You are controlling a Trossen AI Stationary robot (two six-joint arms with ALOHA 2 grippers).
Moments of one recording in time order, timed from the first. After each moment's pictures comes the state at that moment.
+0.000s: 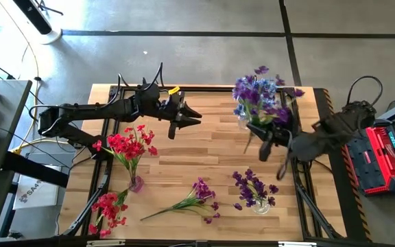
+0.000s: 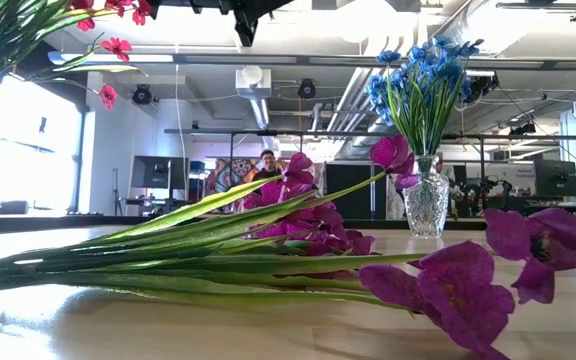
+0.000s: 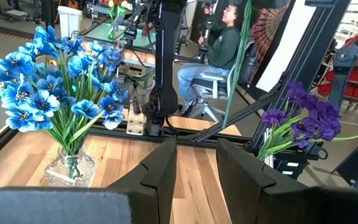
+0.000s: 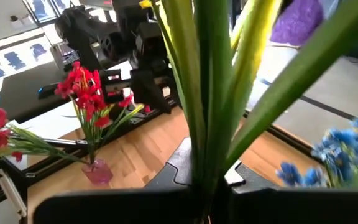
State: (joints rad) left arm 0.24 1.34 1.04 0.18 0.38 -0.16; right arm 0.57 1.25 1.63 -0.96 0.98 0.72
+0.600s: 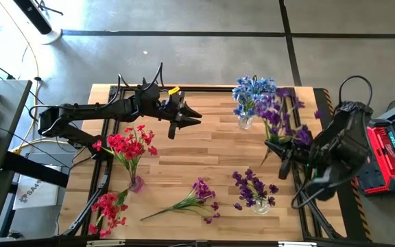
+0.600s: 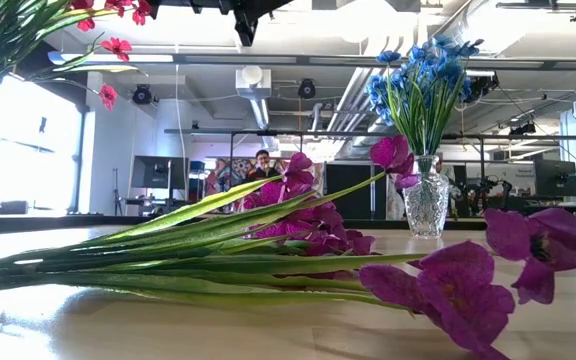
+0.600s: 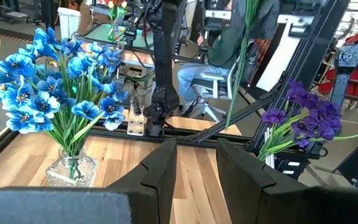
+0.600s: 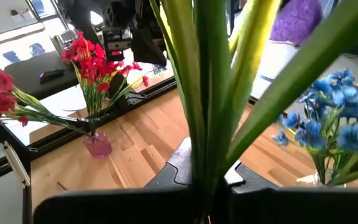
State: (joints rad) left arm 0.24 1.34 1.04 0.18 0.38 -0.16; right arm 0.92 1.27 1.57 -1.48 1.20 1.37
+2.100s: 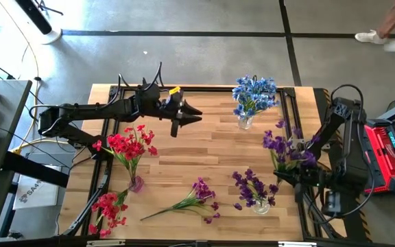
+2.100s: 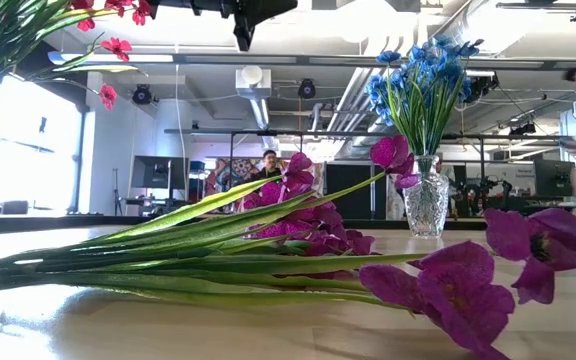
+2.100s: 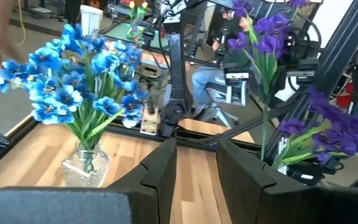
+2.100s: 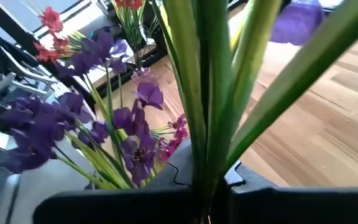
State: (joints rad) left arm 0.24 1.34 1.04 0.18 0.30 -0.21; right arm 1.28 1.21 1.18 -1.42 1.13 1.93
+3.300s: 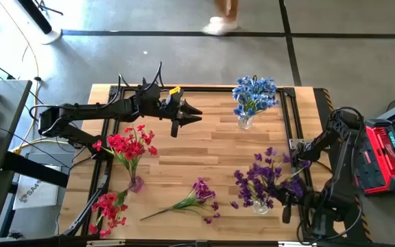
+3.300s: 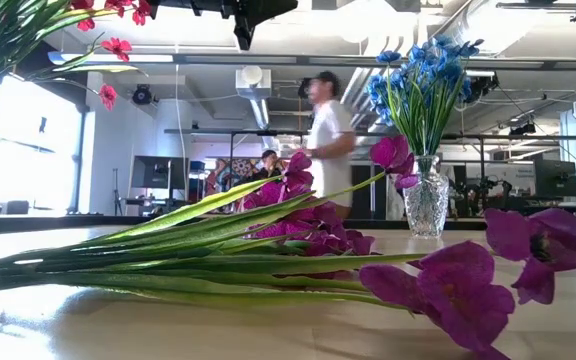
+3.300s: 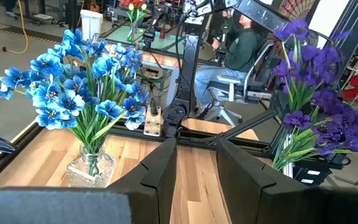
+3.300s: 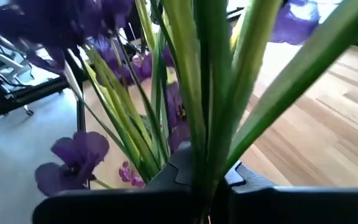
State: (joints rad) left arm 0.24 1.34 1.04 0.18 0.30 -0.16; right arm 1.23 1.45 1.19 -1.21 1.15 1.72
